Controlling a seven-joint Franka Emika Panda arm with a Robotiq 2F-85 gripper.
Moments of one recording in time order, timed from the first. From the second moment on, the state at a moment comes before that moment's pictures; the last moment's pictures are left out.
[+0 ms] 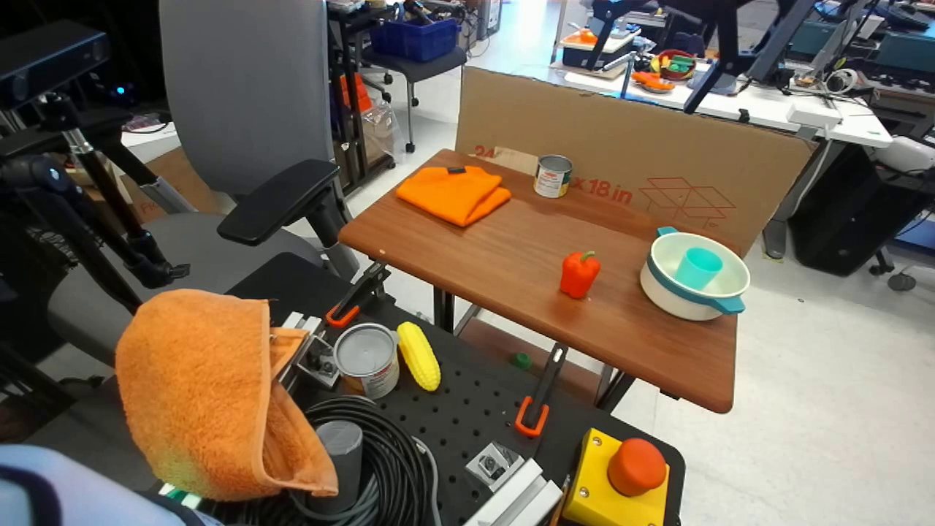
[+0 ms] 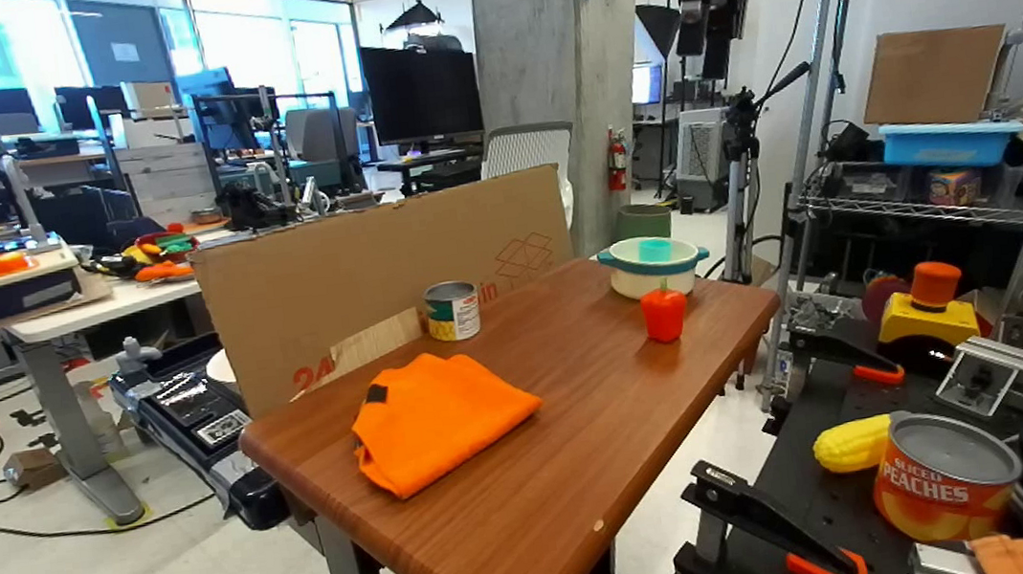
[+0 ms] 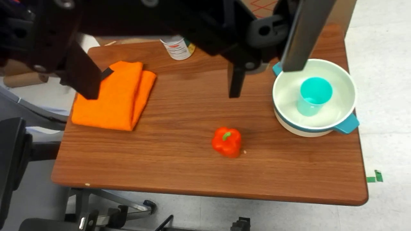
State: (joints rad) arm -0.04 -0.14 -0.24 -2.28 0.18 2.08 -0.51
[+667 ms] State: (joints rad) arm -0.16 0.23 -0.23 -2.02 0.18 2.16 -0.41
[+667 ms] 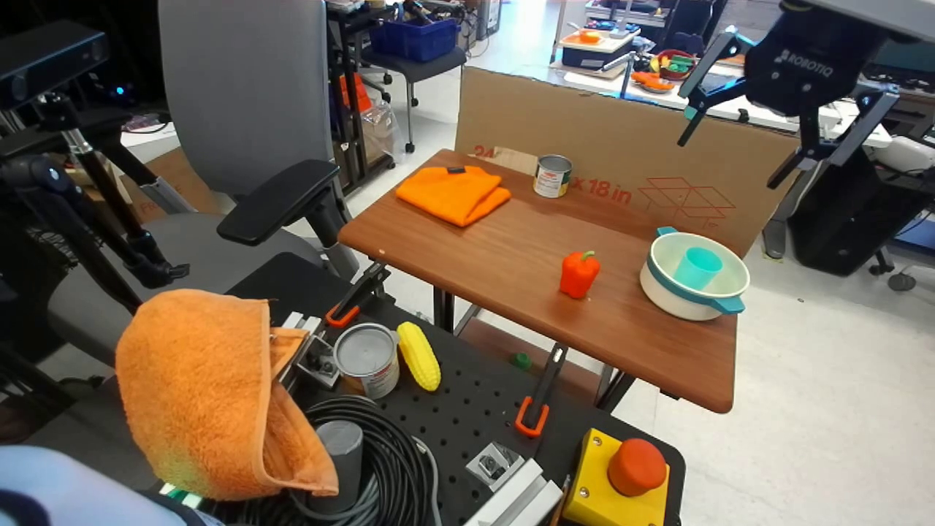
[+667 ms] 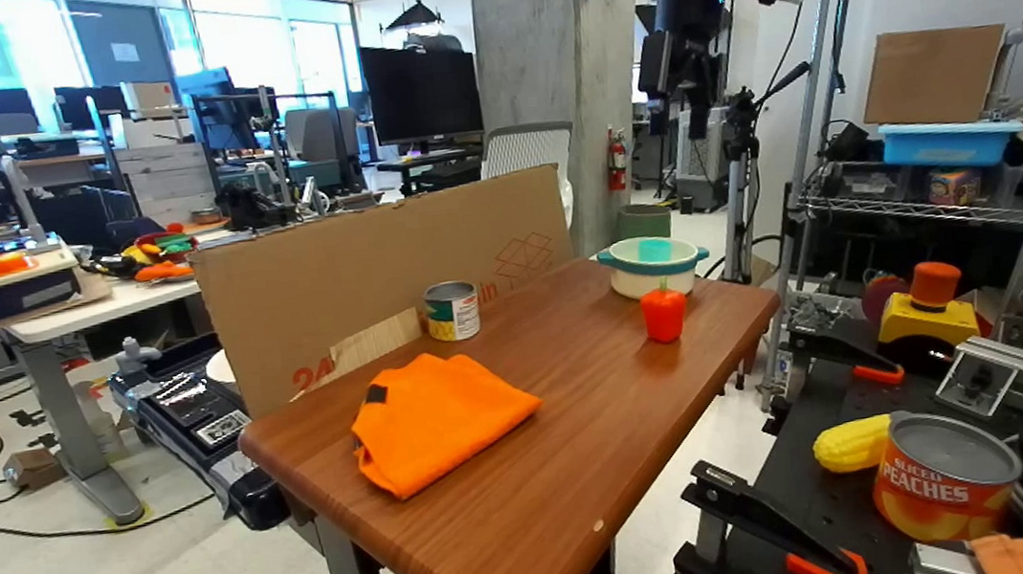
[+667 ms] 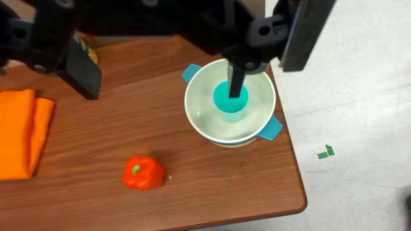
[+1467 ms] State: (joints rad) arm -0.20 0.51 -0.18 -1.84 0.17 2.27 -0.29
